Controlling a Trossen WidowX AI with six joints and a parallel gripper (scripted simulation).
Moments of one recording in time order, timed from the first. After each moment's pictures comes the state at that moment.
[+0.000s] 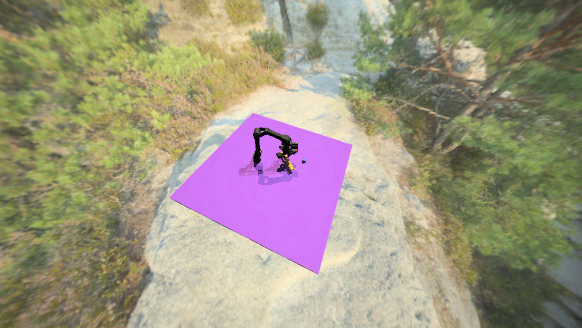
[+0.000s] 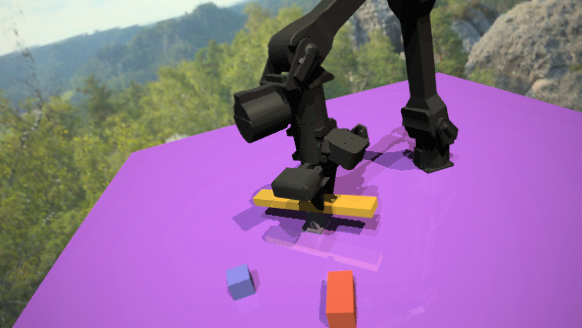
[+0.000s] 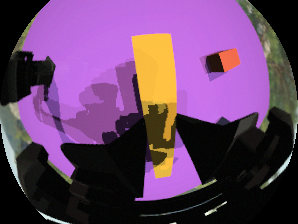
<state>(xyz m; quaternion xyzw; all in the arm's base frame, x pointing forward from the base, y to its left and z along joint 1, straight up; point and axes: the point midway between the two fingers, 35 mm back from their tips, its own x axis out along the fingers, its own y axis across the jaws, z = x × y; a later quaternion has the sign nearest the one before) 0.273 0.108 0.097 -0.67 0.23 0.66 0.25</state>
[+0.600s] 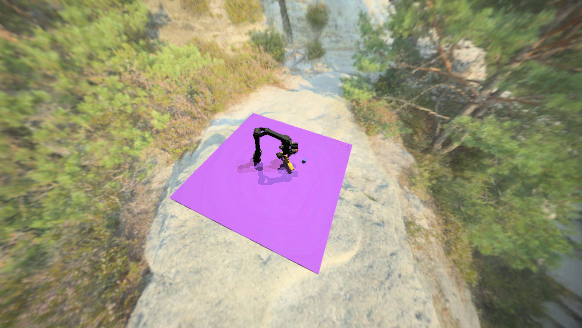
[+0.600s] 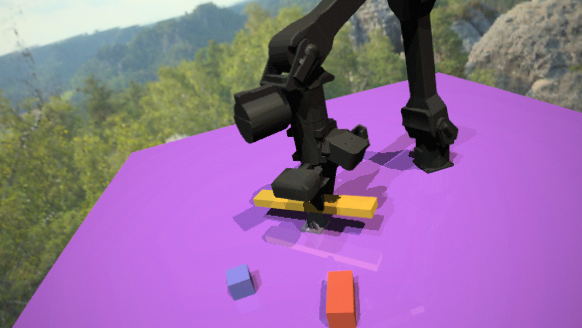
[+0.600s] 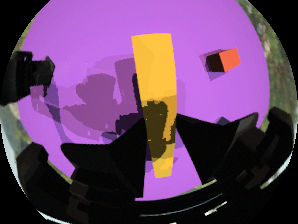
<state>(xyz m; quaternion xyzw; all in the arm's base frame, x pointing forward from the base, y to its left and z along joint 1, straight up) 0.273 0.108 0.096 -0.67 0.23 0.66 0.25</state>
